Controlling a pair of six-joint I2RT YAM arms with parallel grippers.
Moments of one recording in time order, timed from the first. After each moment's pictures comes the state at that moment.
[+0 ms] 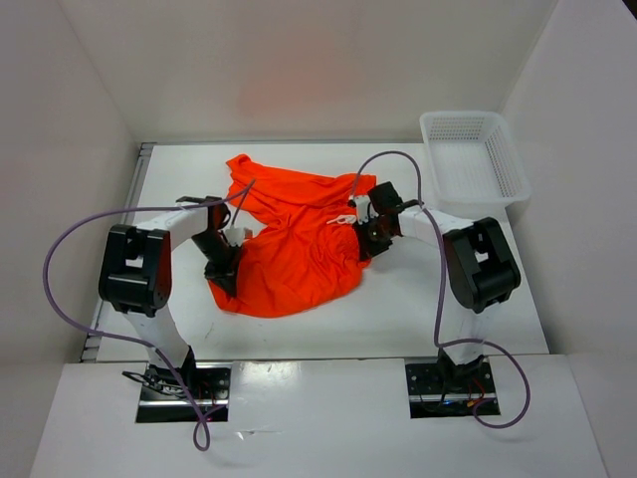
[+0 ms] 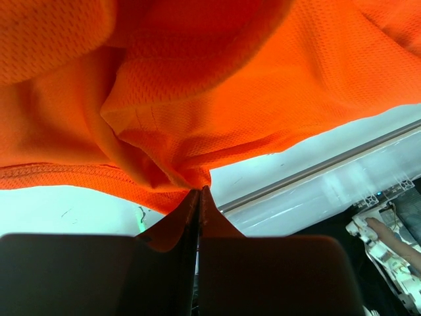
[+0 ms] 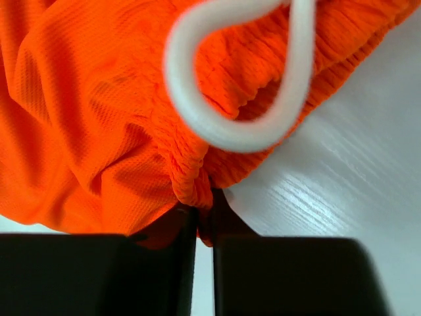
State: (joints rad) left arm -0.11 1.80 1.13 -1.08 0.38 0.07; right arm 0.37 1.82 1.11 -0.45 -0.29 -0.11
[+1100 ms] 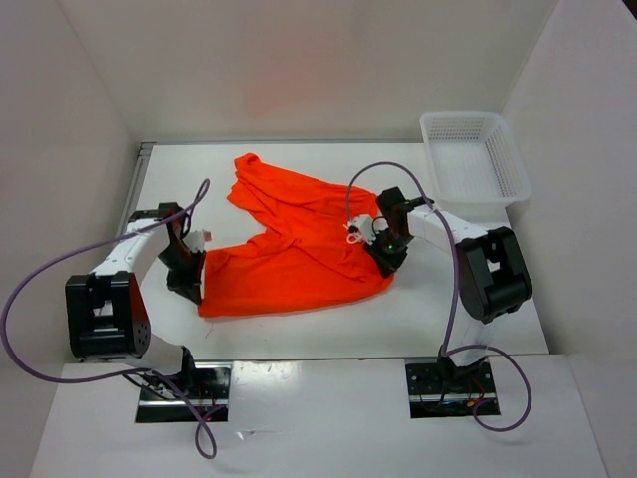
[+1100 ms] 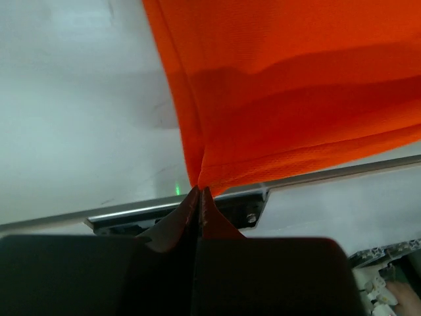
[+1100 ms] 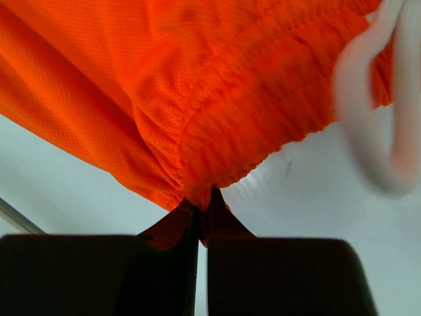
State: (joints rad) left arm 0.10 1.48 1.03 -1.15 0.20 0.07; right arm 0.35 1.73 1.14 -0.81 -0.29 -0.58
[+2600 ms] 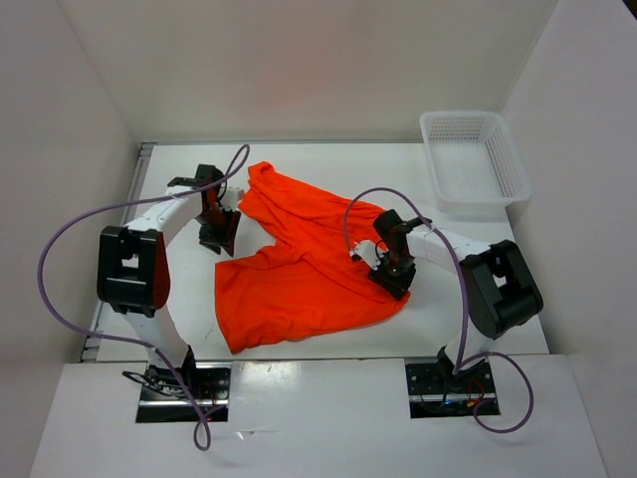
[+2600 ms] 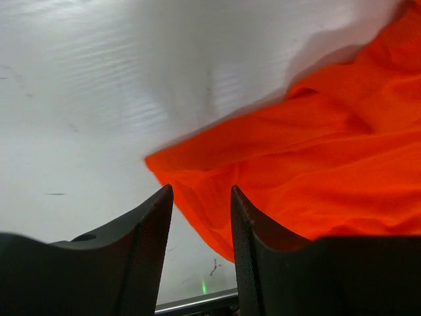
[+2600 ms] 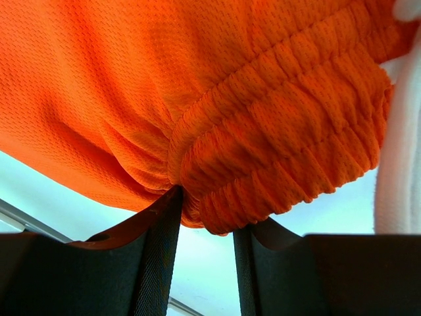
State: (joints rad) left arm -0.08 1.78 1.32 -0.90 0.12 0.07; right arm 0.43 1.62 0.92 -0.82 -0.10 -0.65
